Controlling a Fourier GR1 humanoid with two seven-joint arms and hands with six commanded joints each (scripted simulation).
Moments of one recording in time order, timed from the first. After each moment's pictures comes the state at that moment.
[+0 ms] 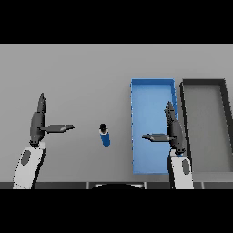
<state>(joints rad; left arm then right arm) -0.11 0.43 -0.16 -1.48 0.24 0.26 0.01 0.00 0.00 0.00 -1.57 0.00 0.00 0.00</state>
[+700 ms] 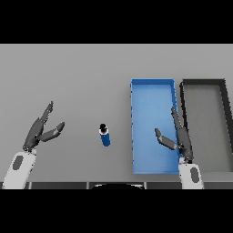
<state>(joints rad) -0.04 0.59 -0.23 -1.49 0.22 -0.01 -0.16 0.11 -0.16 0.06 -1.69 0.16 0.05 -0.13</state>
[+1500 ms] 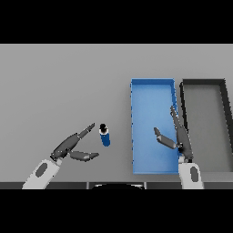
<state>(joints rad) -0.03 0.50 -0.51 -1.62 0.11 -0.16 -0.03 0.10 -0.16 0.07 -1.70 0.15 0.05 -0.10</state>
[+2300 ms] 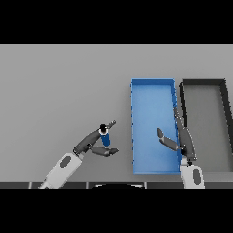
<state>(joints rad) -0.18 0.24 -0.58 -1.36 0.01 -0.12 -0.09 0.13 -0.18 0.06 -1.73 0.16 0.05 -0.11</state>
